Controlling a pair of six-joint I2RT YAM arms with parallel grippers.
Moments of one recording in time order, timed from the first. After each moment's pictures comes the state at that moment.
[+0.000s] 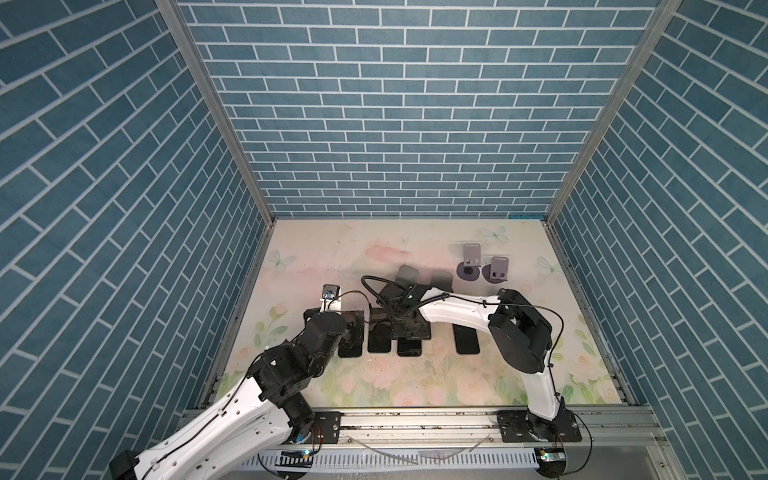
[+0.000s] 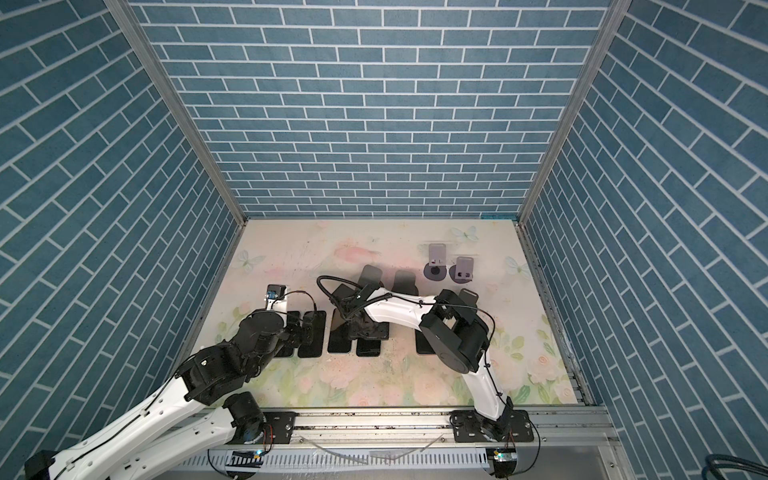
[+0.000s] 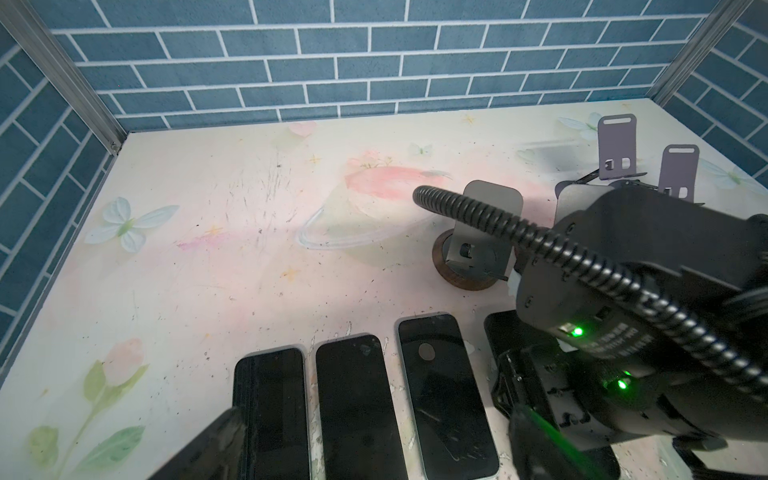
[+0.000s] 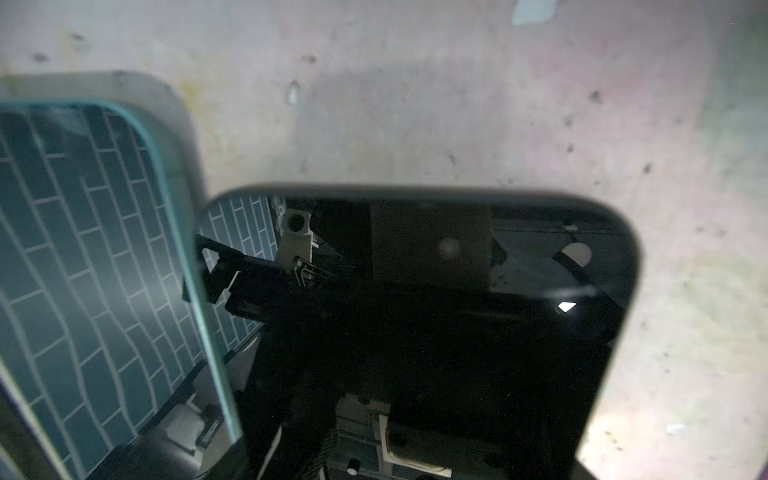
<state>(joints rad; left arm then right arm) -0.83 0.65 0.65 -0.61 -0.52 -0.41 1.05 2.06 1.48 -0.89 0.09 0.98</state>
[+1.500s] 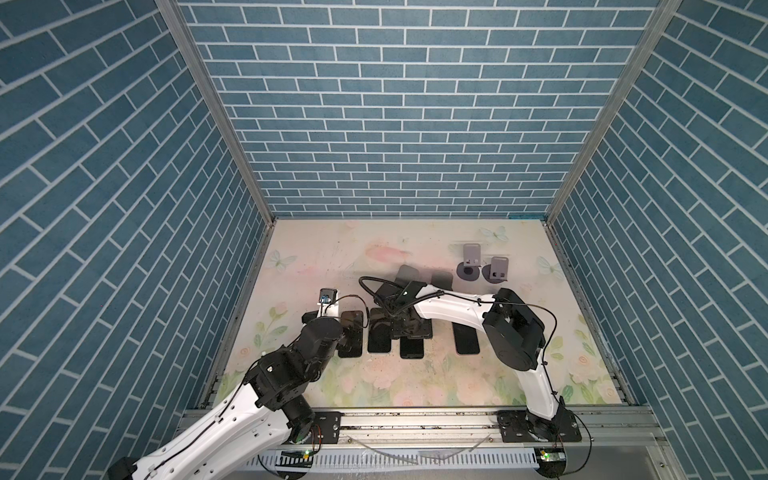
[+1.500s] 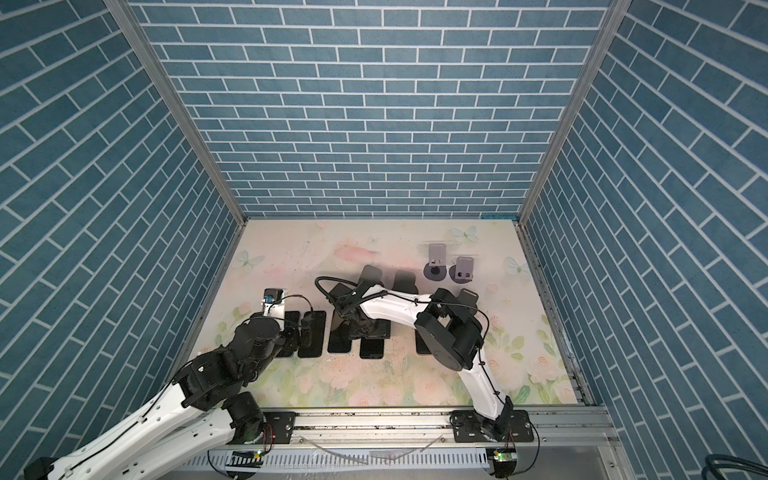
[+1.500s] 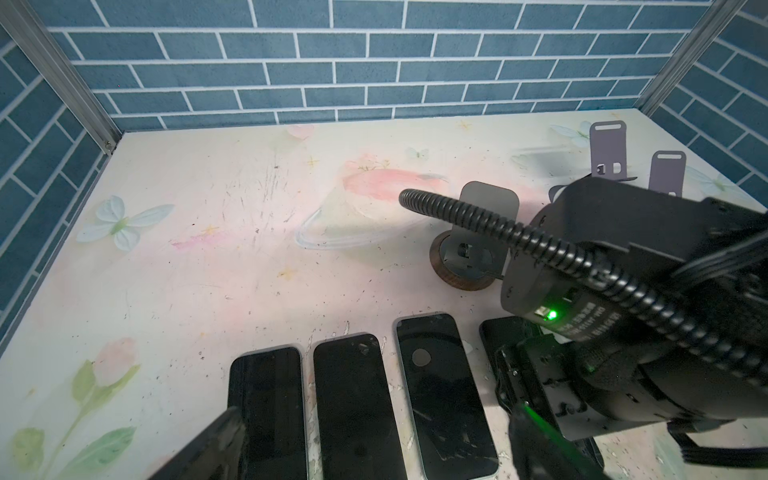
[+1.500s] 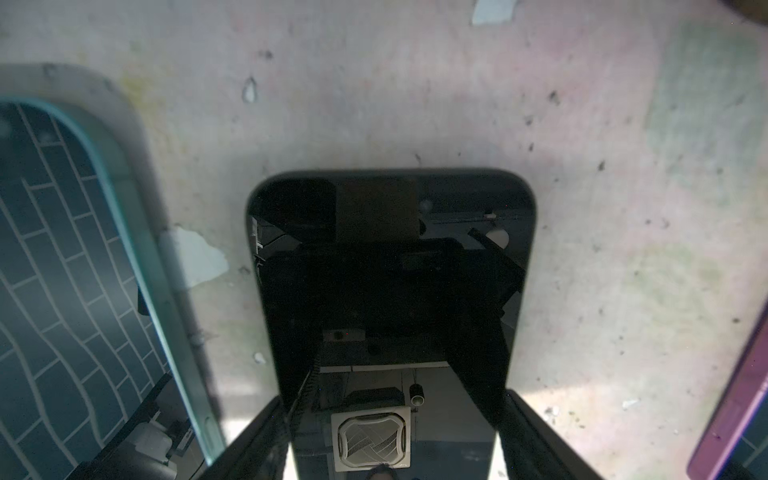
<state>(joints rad) -0.83 0.59 0.60 -0.59 -0.51 -0.41 1.06 2.11 1.57 -0.99 0.10 0.98</state>
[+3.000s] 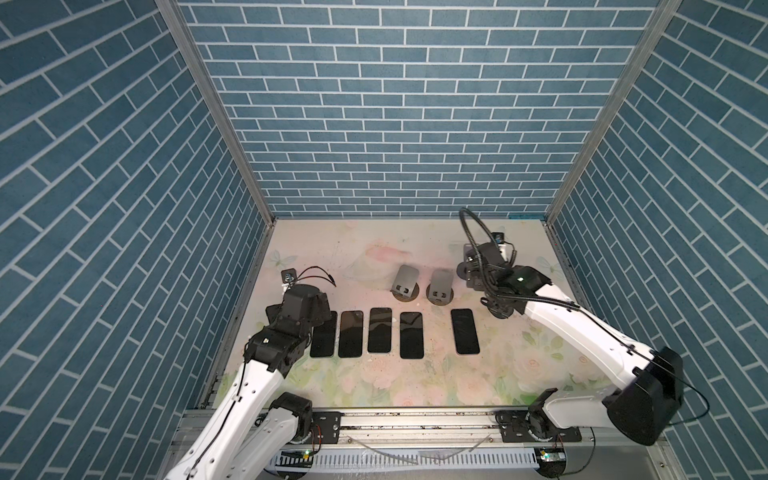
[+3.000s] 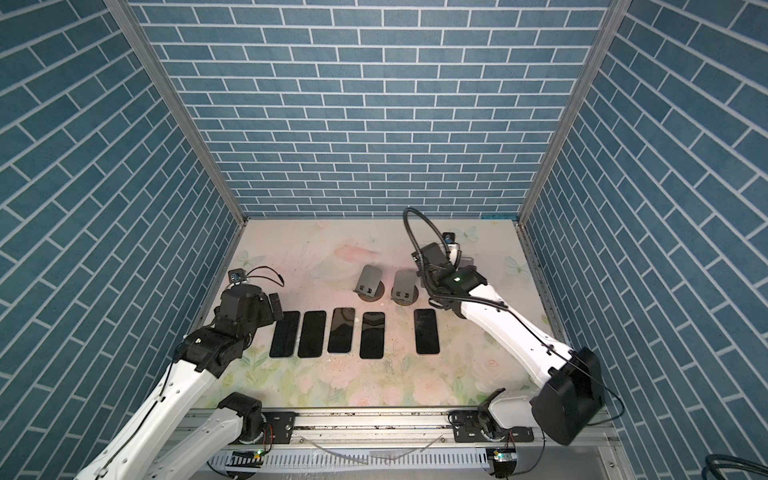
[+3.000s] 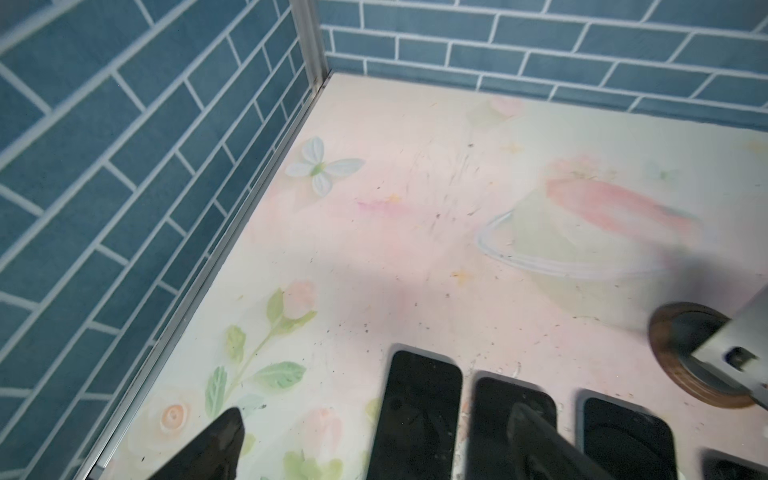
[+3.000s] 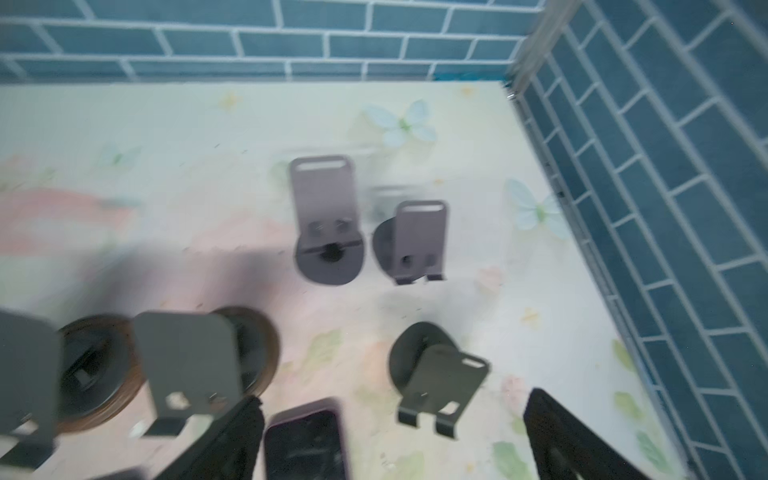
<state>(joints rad) -0.26 0.81 0.72 -0.66 -0.47 -0.37 0.58 1.27 1.14 -0.76 0.71 0.47</state>
